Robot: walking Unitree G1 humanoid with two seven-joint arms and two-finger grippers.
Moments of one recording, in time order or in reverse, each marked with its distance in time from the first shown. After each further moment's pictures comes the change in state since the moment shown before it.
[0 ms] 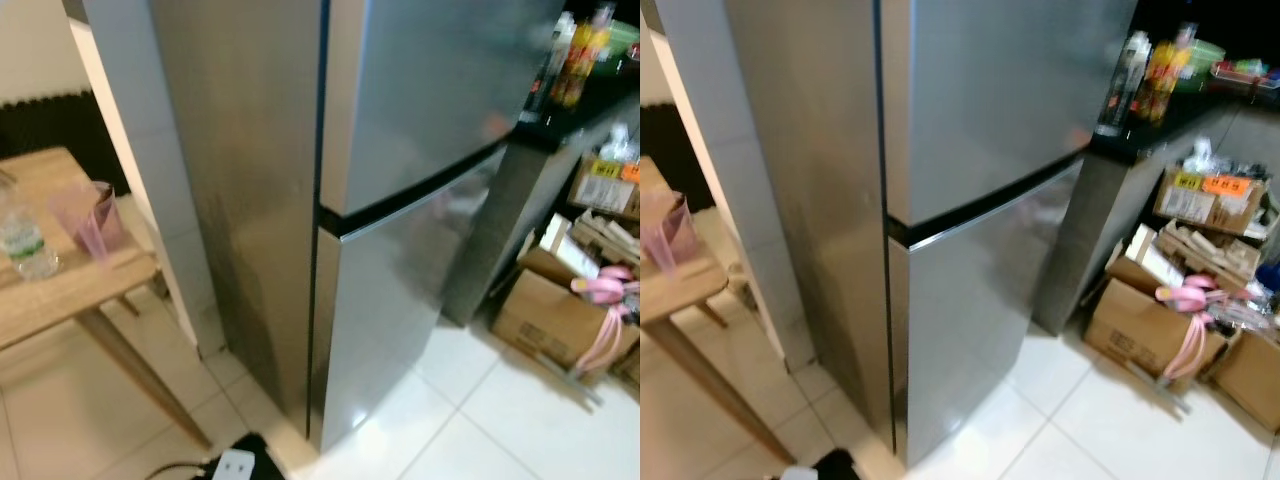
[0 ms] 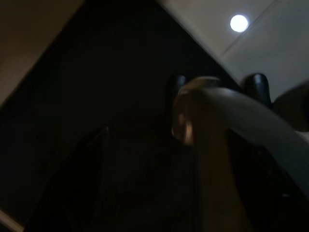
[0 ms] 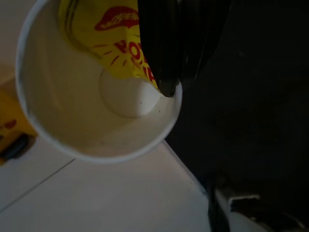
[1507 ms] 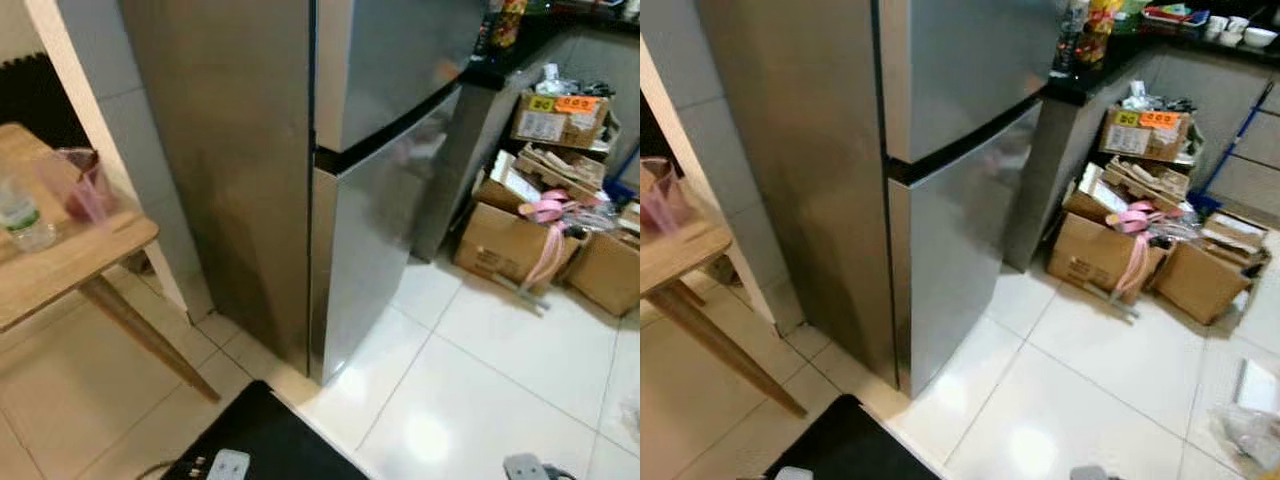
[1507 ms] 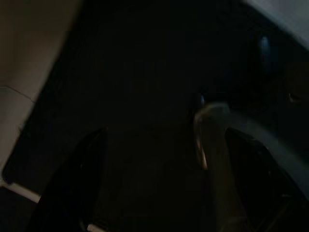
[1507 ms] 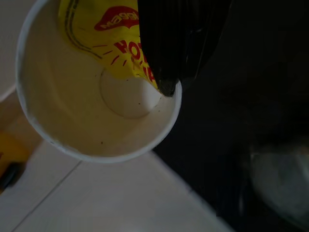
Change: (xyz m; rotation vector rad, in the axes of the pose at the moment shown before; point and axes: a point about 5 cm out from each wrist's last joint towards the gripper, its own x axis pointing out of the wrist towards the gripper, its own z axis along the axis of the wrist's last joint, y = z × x) left arm -0.001 0.006 0.002 0.054 -0.002 0.001; right arm 0.009 -0.001 0.095 -0.009 -0.099 -0.076
